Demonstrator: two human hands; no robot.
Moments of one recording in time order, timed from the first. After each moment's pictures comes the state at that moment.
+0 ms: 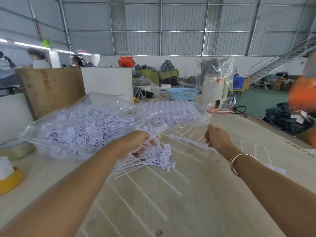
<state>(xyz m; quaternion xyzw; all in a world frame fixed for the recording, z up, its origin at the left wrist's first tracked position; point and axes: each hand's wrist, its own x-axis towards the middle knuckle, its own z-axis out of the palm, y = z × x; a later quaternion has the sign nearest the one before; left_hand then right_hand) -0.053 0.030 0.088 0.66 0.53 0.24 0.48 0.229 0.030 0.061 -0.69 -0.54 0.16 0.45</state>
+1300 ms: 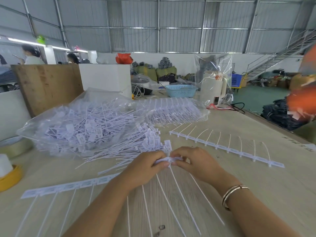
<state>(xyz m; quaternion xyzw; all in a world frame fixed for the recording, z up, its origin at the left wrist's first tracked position) -0.046 -0.006 0.018 0.88 0.34 0.29 0.19 0.156 -0.040 0.033 -0.51 -0.82 0.01 0.27</state>
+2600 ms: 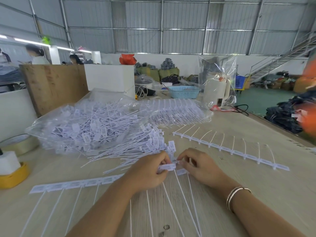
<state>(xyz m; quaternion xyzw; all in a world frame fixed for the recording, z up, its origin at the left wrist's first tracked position) -0.053 -0.019 0.018 0.88 0.37 0.24 0.17 0.160 -0.037 0.015 -0.50 -0.79 0.08 0.35</state>
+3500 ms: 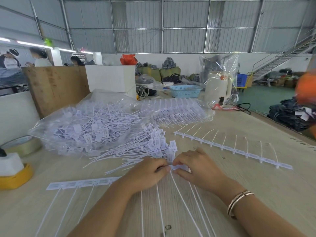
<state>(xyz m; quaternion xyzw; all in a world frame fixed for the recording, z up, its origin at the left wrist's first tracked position) -0.056 -0.012 0.011 0.87 0.39 0.22 0.21 0.142 -0.048 0.025 -0.47 -0.85 -0.10 0.23</state>
